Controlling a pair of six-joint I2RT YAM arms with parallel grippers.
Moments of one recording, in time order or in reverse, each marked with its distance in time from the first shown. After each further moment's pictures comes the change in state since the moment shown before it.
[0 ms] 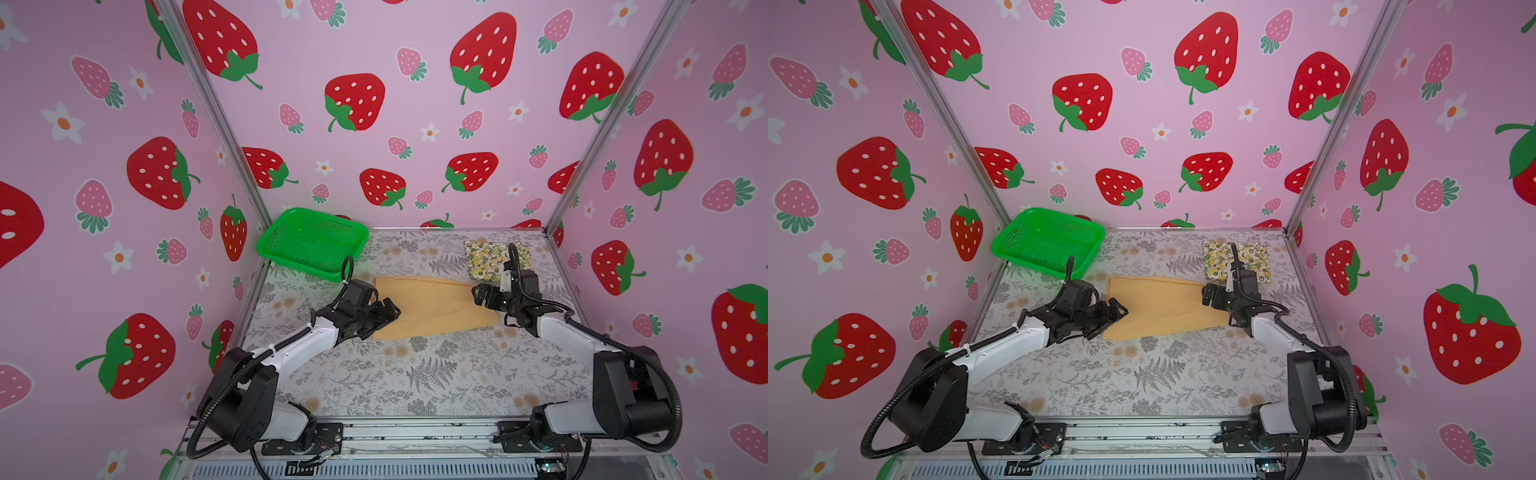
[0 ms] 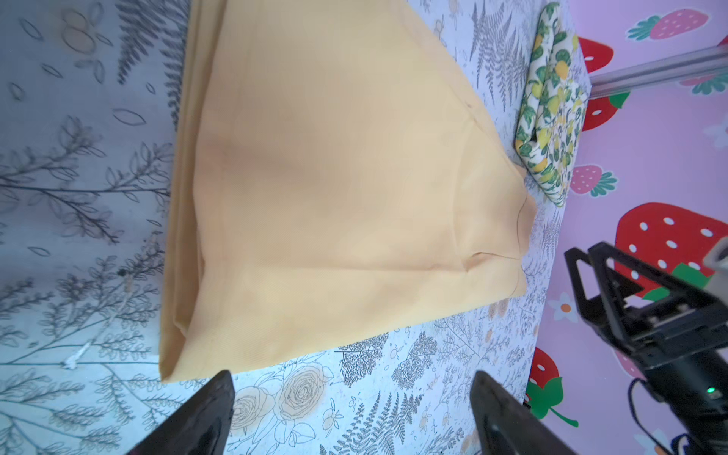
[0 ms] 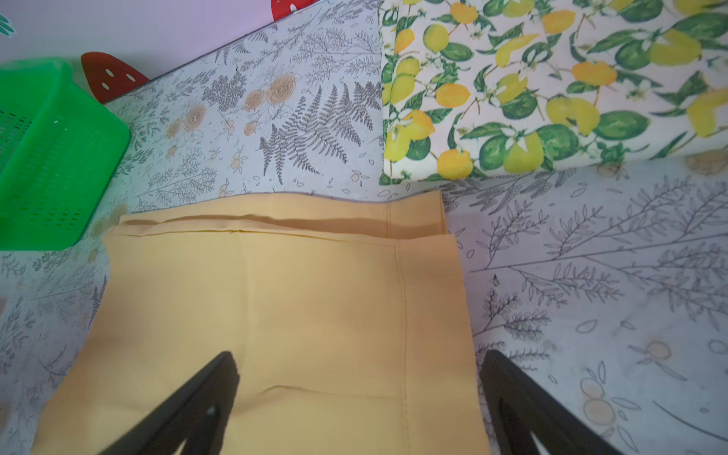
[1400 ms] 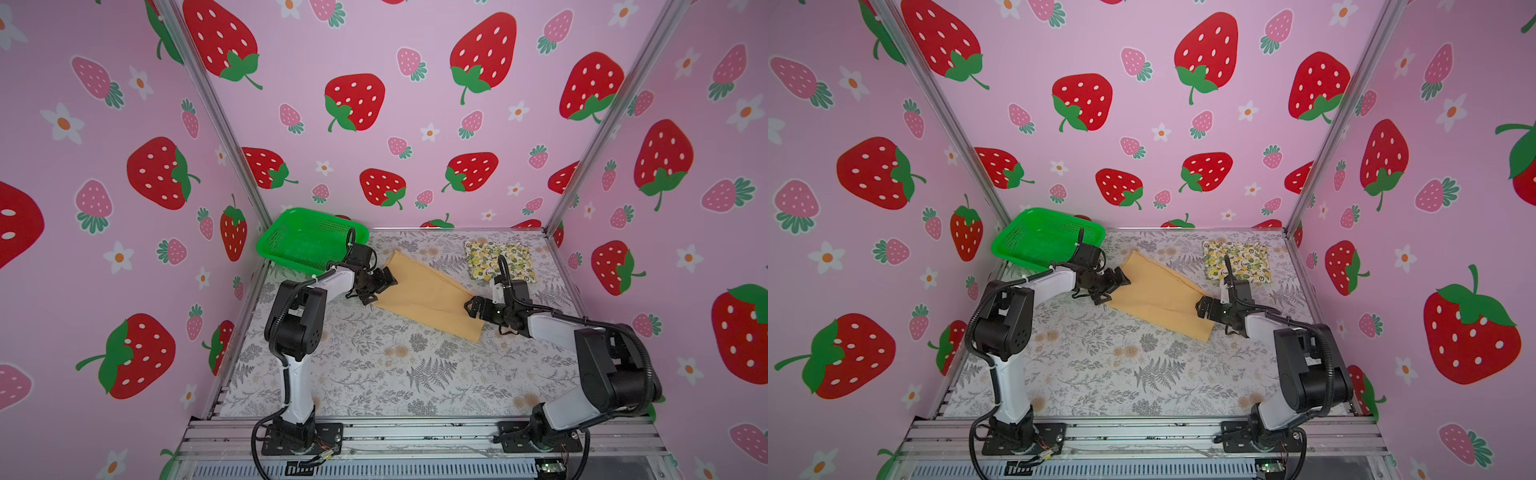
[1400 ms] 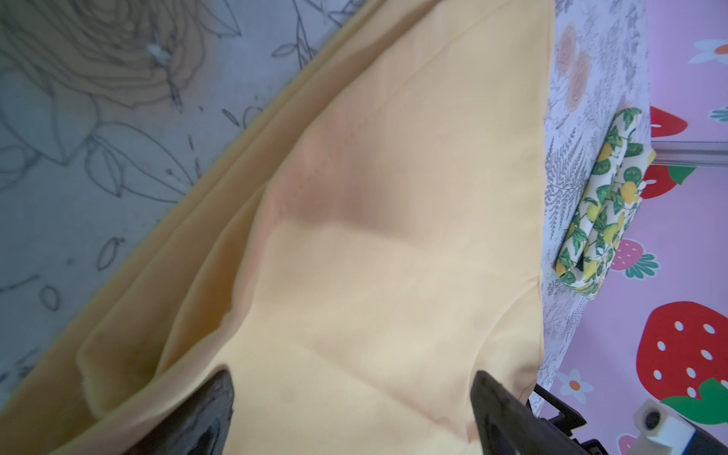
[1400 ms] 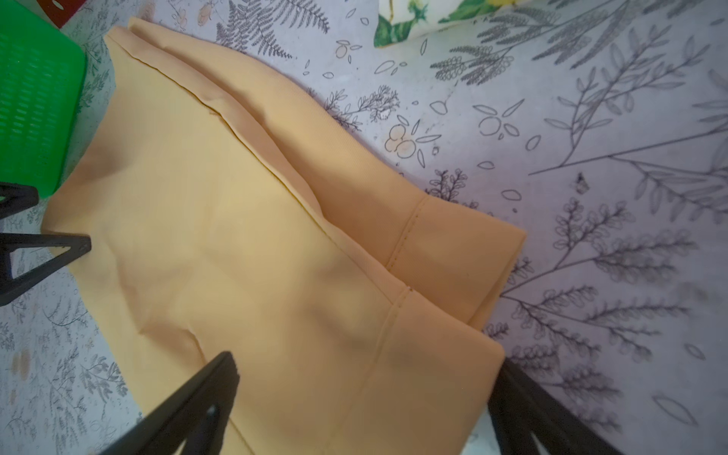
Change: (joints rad) left arm 0.184 0.614 0.553 -0.112 0.151 0.129; right arm -0.004 0.180 -0.010 0.045 -0.110 0.048
